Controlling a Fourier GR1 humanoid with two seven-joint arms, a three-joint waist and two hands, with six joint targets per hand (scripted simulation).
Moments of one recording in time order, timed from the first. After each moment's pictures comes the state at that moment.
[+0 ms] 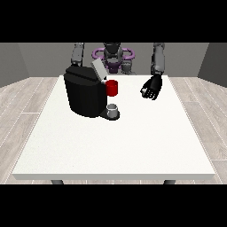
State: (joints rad) left arm -0.51 0.41 -0.15 -0.81 -0.83 -0.04 -0.19; right arm -0.27 -0.03 0.02 -1.28 0.12 -0.15 -0.04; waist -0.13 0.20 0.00
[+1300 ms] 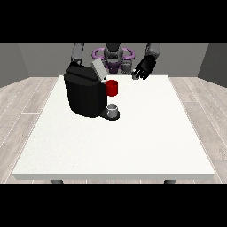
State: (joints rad) left arm -0.70 0.28 -0.08 -0.84 -0.79 -0.32 -0.18; right arm -0.24 -0.05 -0.01 -1.11 0.19 -0.20 -0.04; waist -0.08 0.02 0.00
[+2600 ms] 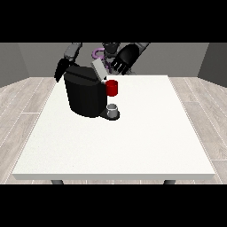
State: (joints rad) left arm -1.16 0.43 0.14 -0.74 -0.72 -0.45 -0.04; right arm -0.40 -0.06 -0.01 -1.29 0.17 -0.16 0.01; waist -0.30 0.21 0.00
